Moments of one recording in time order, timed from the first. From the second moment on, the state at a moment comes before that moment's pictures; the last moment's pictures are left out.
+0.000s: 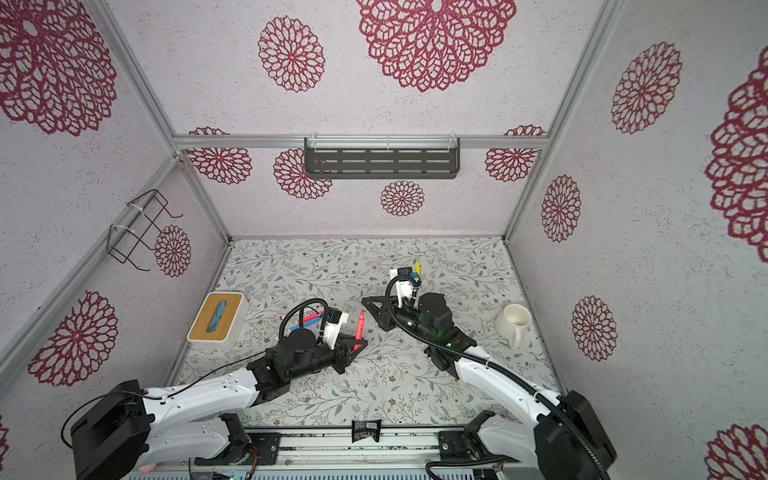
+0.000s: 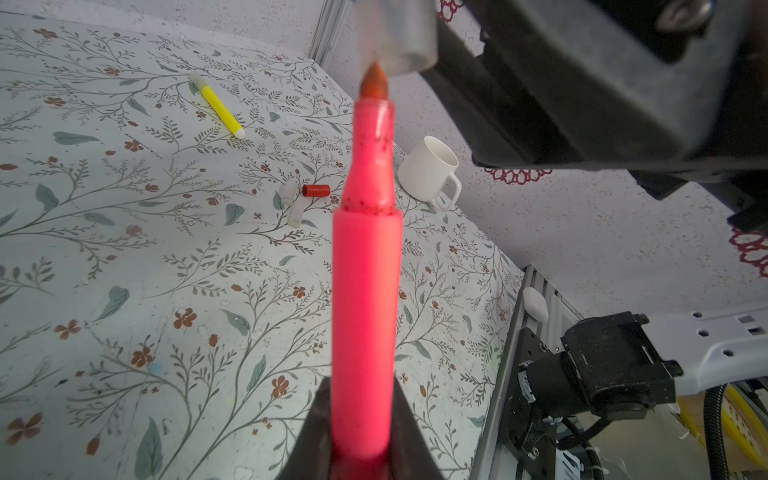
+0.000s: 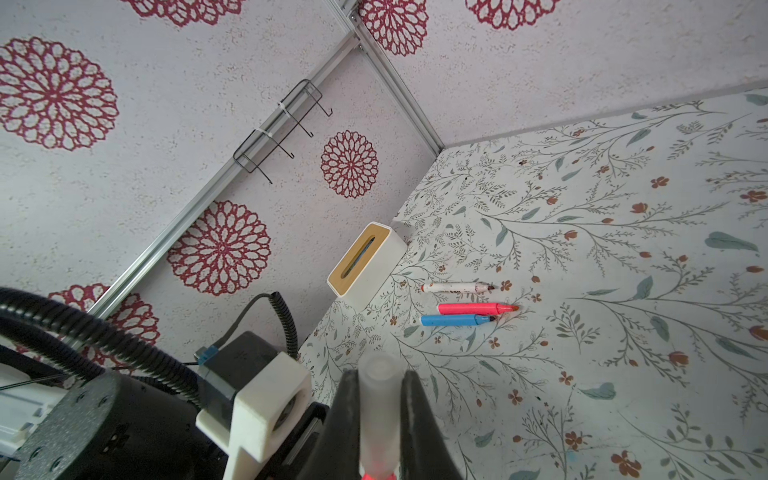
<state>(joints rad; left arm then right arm) -0.92 1.21 0.49 0.40 0.10 -0.49 0.67 1.14 0.67 0.39 -0.39 0.68</state>
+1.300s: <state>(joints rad) -0.91 1.18 0.50 0.46 0.16 -0.54 0.70 1.10 0.56 0.57 -0.42 0.67</state>
